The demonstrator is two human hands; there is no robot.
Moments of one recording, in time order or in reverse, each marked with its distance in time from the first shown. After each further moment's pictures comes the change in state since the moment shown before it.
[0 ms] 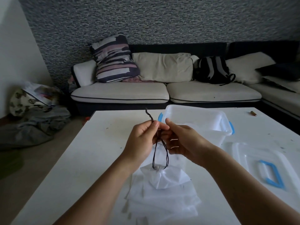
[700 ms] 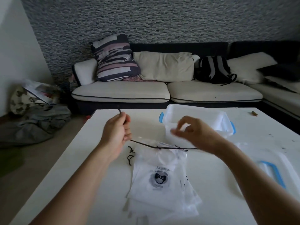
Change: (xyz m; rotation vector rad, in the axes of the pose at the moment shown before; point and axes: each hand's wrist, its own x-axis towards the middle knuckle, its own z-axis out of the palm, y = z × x) left_hand 0.028 -0.002 -0.064 -0.147 0.337 -0.192; right_hand 0.001 -0.003 -0.041 -0.691 0.179 -0.263
